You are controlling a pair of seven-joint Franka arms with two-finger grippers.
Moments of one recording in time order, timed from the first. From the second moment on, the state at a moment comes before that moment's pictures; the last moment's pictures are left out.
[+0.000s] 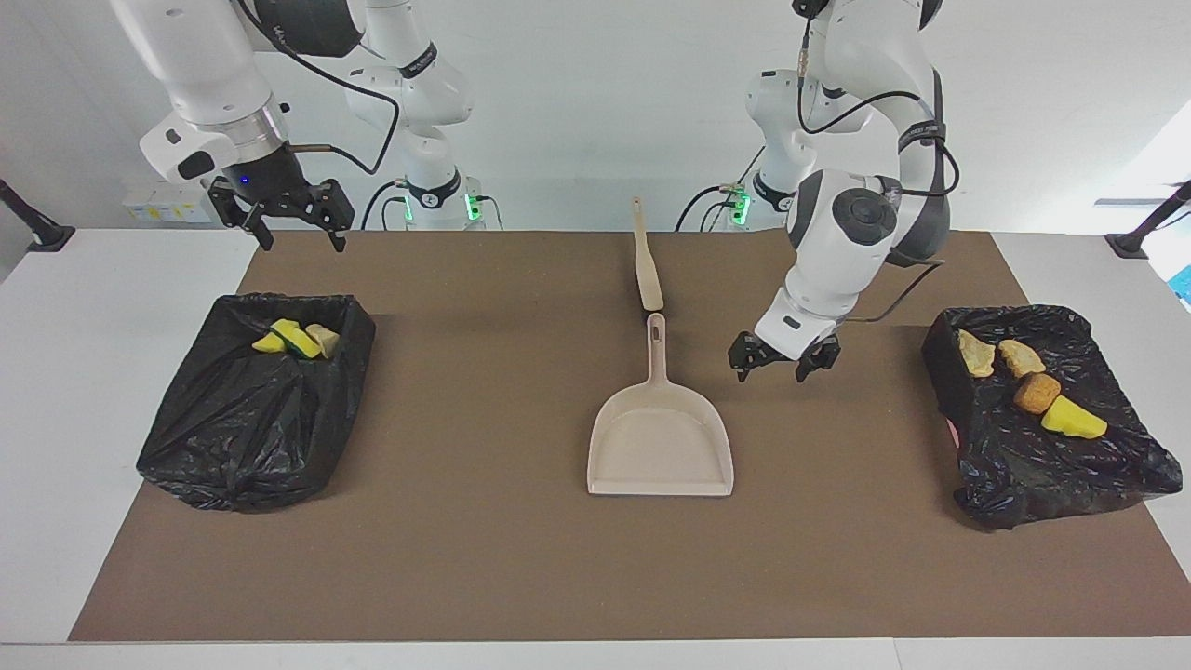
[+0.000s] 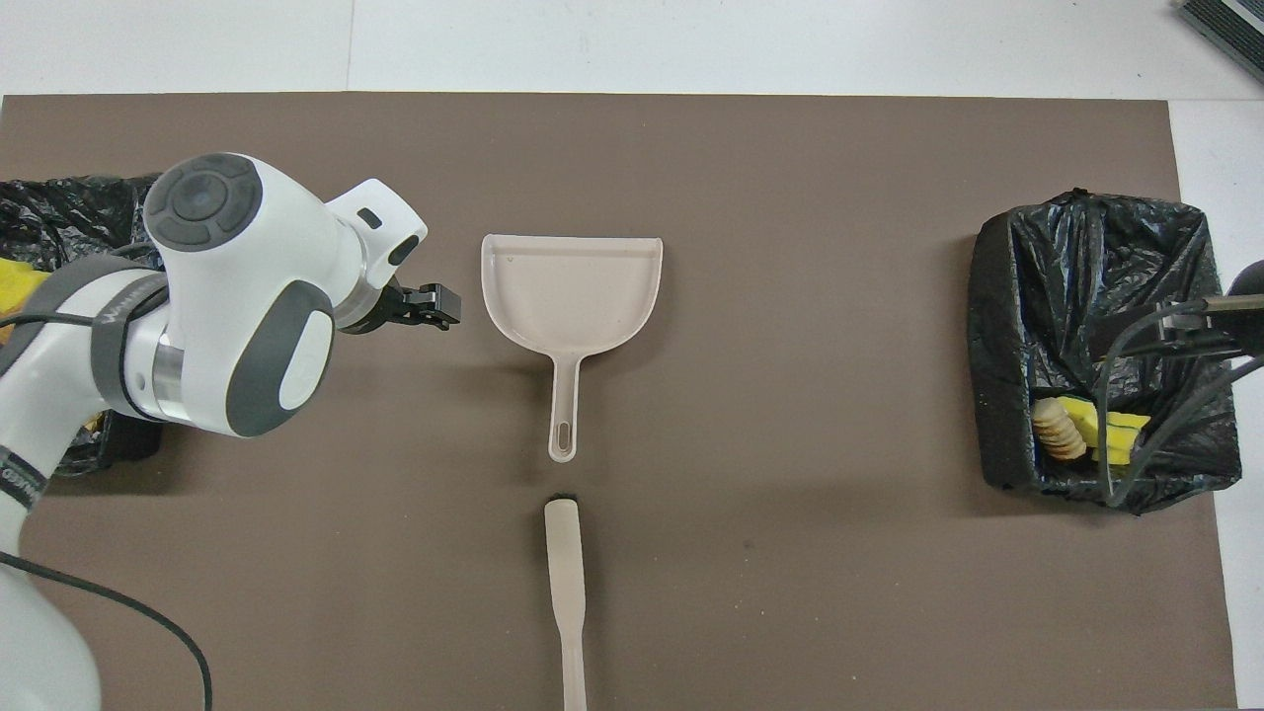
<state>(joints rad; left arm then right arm) -0.18 0.18 -0.07 -1.70 -0.04 1.87 -0.13 -0.05 -0.04 0.03 -1.62 -0.03 1.56 0.01</state>
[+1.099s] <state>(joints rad) -0.13 -0.05 -0.02 -1.61 -0.03 1.53 -0.01 -0.05 -0.04 0.03 -1.62 -0.03 1.56 0.01</state>
